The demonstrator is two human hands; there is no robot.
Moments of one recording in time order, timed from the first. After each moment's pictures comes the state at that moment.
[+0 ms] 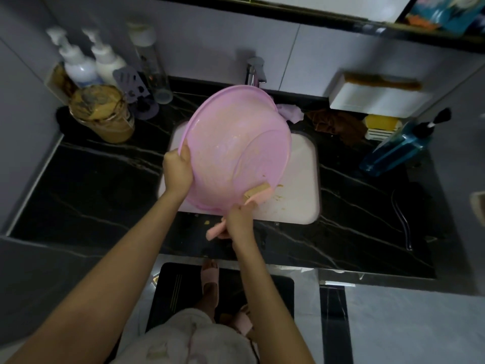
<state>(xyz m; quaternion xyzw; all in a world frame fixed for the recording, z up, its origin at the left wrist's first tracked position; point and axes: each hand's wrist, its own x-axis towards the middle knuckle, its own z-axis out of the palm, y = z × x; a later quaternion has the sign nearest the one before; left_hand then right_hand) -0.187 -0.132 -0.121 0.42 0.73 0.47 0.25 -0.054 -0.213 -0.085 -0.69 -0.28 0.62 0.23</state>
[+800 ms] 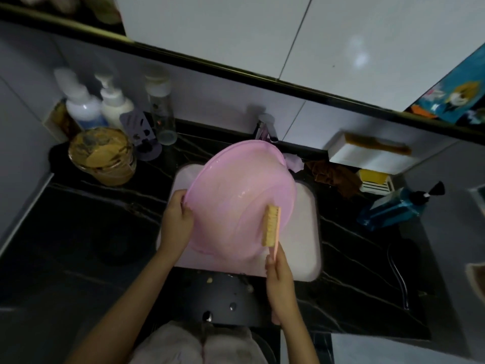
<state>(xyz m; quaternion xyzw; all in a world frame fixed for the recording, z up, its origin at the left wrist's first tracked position) -0.213 -0.127 -0.120 0.44 0.69 0.47 0.33 0.001 -0.202 -0.107 -0.66 -0.52 0.45 0.33</state>
